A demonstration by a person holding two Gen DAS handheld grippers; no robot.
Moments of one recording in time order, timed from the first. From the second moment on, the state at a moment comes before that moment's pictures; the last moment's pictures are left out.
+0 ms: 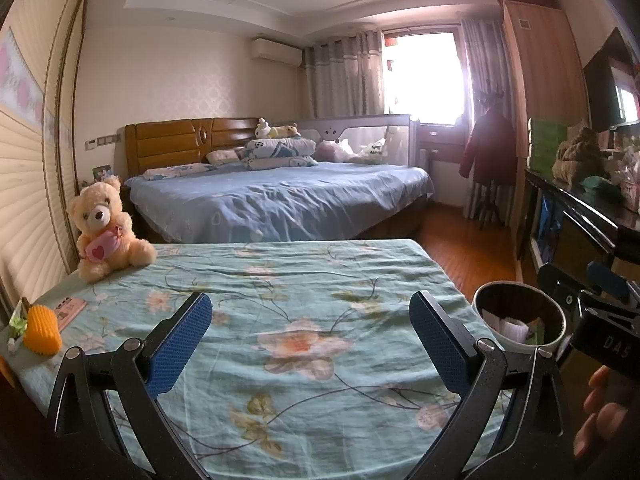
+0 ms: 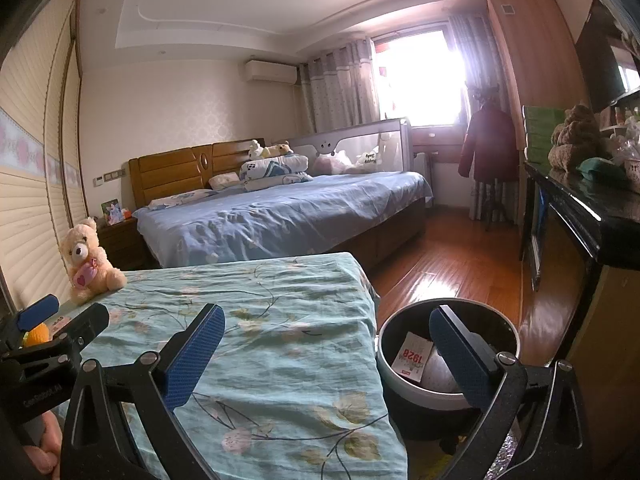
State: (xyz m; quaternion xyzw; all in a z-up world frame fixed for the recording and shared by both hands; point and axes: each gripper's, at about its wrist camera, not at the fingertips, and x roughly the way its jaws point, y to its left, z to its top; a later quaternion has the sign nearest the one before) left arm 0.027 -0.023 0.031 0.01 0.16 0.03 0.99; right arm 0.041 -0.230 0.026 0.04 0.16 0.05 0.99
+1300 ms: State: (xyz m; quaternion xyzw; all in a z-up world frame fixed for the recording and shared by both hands) left arm 0.023 -0.029 0.032 0.01 0.16 0.03 0.99; right arm 0.040 -0.224 0.029 0.04 0.15 0.05 0.99
